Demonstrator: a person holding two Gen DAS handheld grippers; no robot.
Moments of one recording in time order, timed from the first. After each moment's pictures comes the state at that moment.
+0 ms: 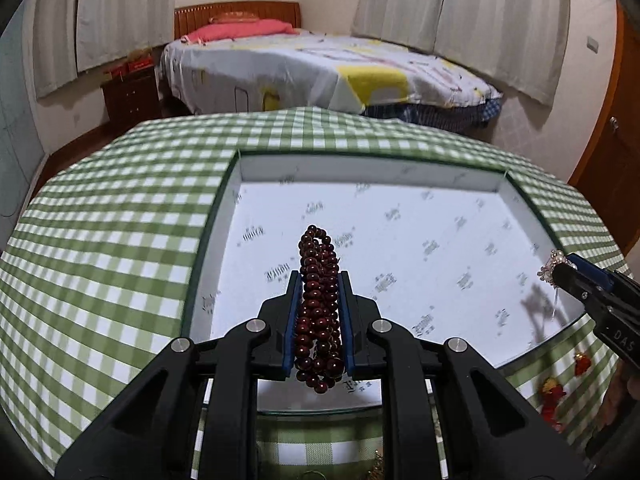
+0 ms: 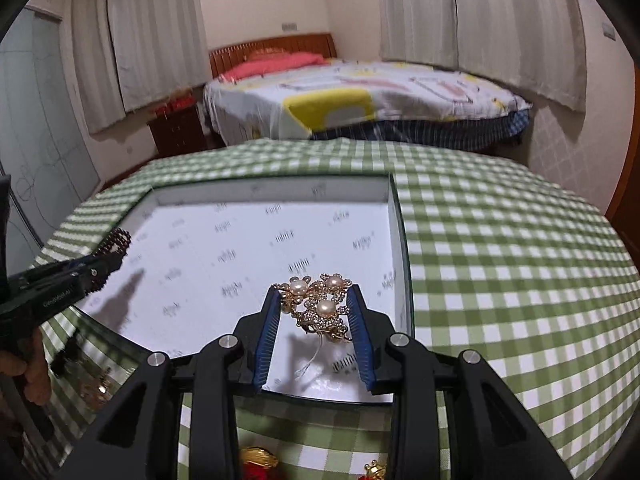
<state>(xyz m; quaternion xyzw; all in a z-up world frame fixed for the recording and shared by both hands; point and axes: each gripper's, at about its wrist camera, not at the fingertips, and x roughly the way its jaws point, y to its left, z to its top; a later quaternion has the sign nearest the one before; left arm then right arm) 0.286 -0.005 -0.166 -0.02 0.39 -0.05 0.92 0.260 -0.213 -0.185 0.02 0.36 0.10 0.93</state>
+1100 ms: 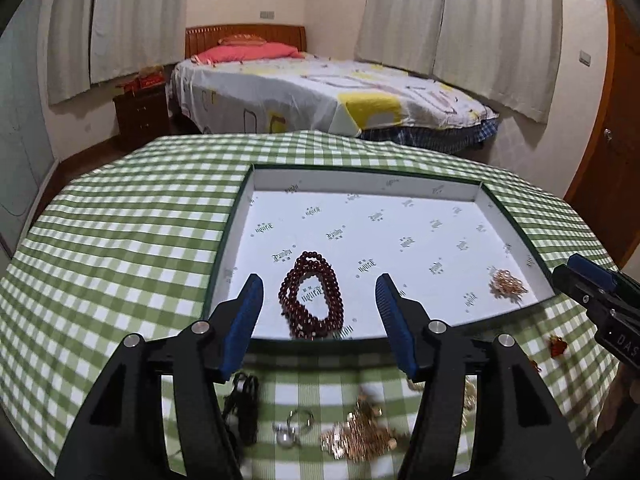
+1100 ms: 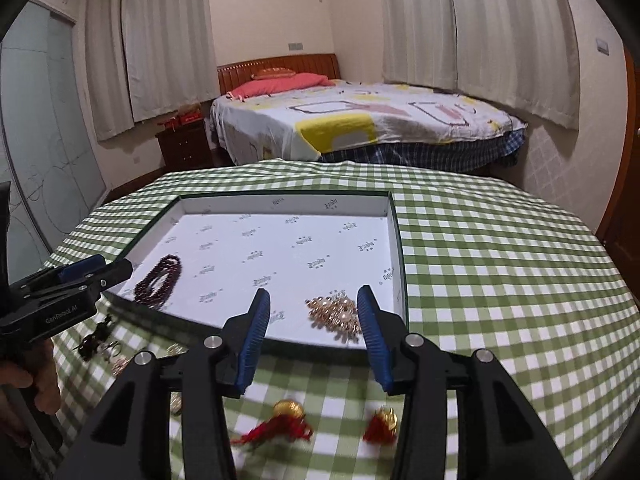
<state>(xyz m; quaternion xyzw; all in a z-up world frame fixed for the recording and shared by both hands) 0.216 -0.003 -0.140 -0.03 0.34 -0.03 0.94 0.201 -0.206 -0.152 0.01 0.32 0.10 0.94</state>
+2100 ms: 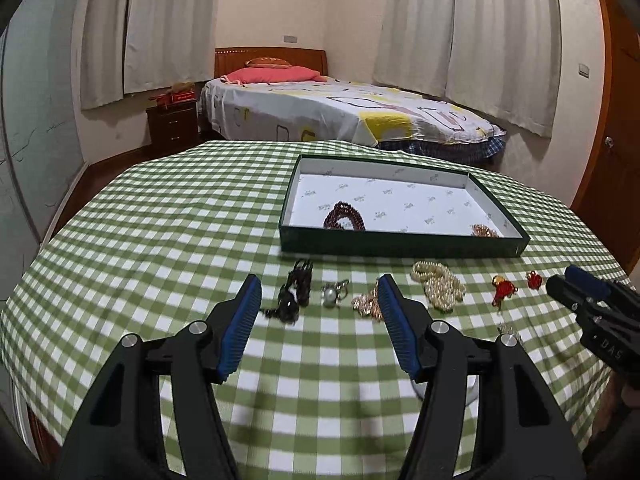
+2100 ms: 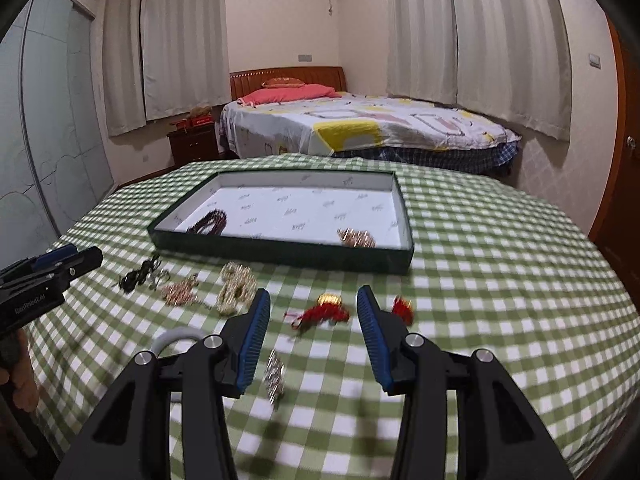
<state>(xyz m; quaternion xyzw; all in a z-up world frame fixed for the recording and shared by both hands) 0.085 0.019 -0.136 -0.03 0.30 0.01 0.95 0.102 -0.190 -0.168 0.00 0.30 0.11 0.95</state>
